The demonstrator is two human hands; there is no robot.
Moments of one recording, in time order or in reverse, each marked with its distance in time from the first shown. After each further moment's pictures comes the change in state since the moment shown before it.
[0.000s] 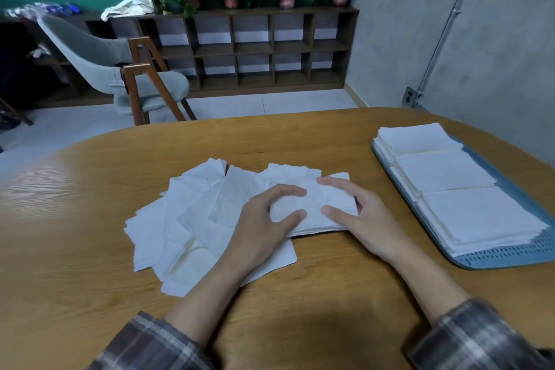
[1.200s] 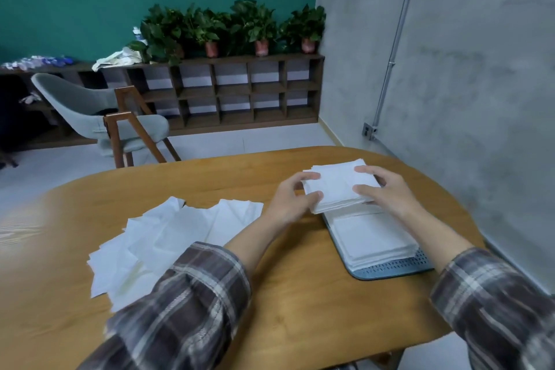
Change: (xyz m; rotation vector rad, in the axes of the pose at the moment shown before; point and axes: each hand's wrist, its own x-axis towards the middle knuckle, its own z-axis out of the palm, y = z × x) left_hand 0.098 0.104 0.131 -0.181 -0.088 -0.112; right_hand 0.002 -0.009 -0.203 0.015 0.342 0.155
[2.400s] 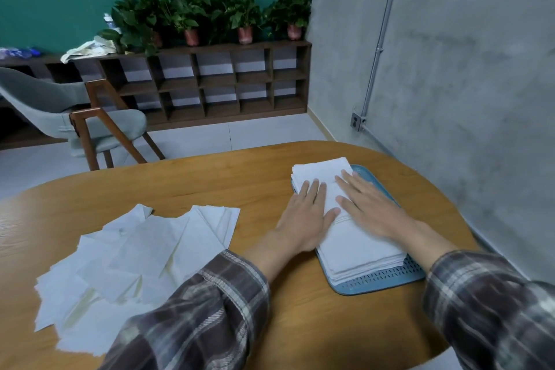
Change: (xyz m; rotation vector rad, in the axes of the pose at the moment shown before) left_hand 0.037 -0.027 0.073 0.995 -0.321 0.134; right_hand 0.026 0.048 -0.017 -0.946 -0.357 -0.166
